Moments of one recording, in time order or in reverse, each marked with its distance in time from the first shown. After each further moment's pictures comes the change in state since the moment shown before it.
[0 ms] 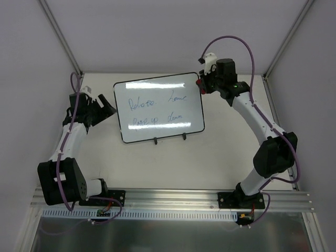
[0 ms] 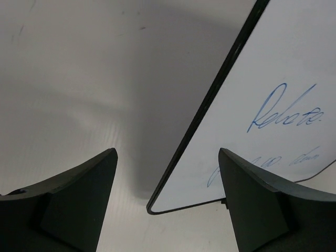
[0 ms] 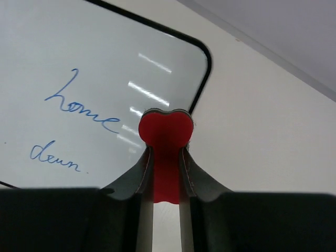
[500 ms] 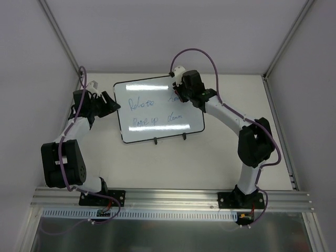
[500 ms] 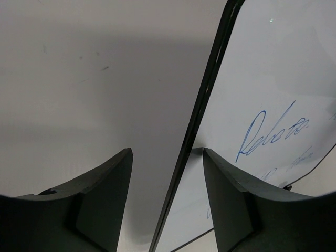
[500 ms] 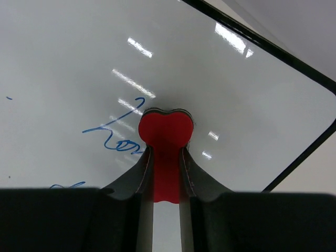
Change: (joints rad) left arm 0.000 0.167 -0.001 0.300 0.171 0.049; right arm 0.245 0.192 -0.007 0.160 0.192 -0.018
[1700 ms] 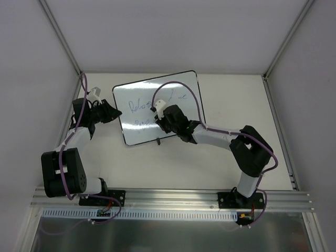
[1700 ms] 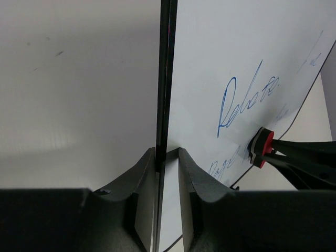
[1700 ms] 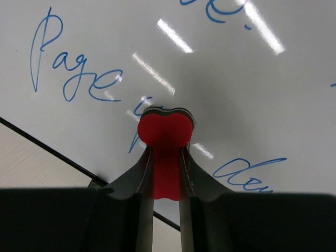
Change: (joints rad) left arm 0.010 -0.064 -0.160 0.159 0.183 0.019; right arm 0.288 -0.040 -0.405 0.377 0.035 0.105
